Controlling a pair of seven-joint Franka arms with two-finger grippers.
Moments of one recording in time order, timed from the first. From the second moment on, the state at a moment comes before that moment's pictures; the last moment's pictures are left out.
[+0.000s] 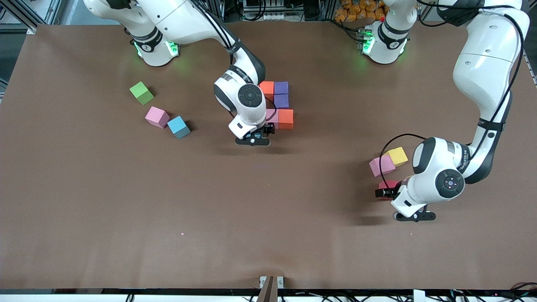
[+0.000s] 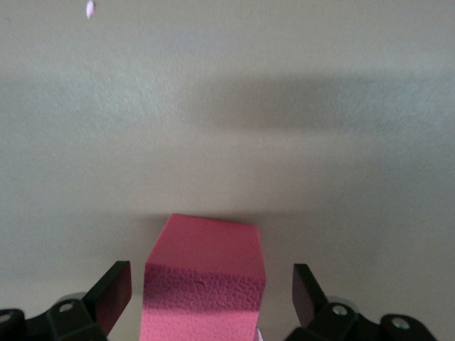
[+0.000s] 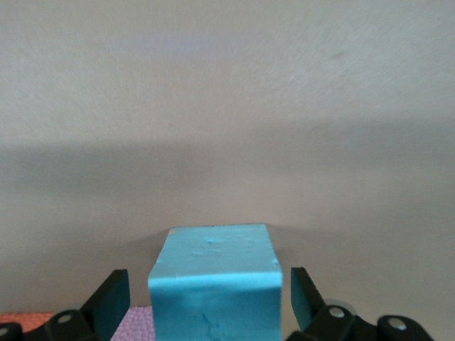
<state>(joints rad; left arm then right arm) 0.20 0.79 -0.42 -1.51 0.34 2.13 -0.33 0.71 0.60 0.10 -1.78 -0.02 2.30 0.87</state>
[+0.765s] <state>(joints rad) 0.19 0.78 -0.43 -1.53 0.34 2.13 -0.33 0.46 0.32 0.08 -2.05 -0.02 2.15 0.37</state>
